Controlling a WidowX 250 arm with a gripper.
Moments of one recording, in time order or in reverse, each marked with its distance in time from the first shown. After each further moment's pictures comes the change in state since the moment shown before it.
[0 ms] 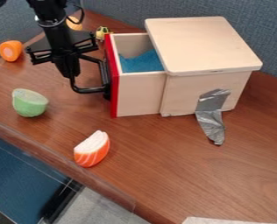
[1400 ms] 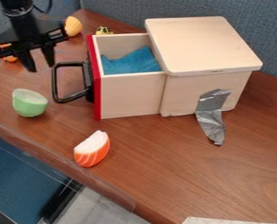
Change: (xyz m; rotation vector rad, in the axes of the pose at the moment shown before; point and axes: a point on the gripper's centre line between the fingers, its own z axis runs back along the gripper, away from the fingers) arm 0.003 0.029 0.021 0.038 -0.002 0.084
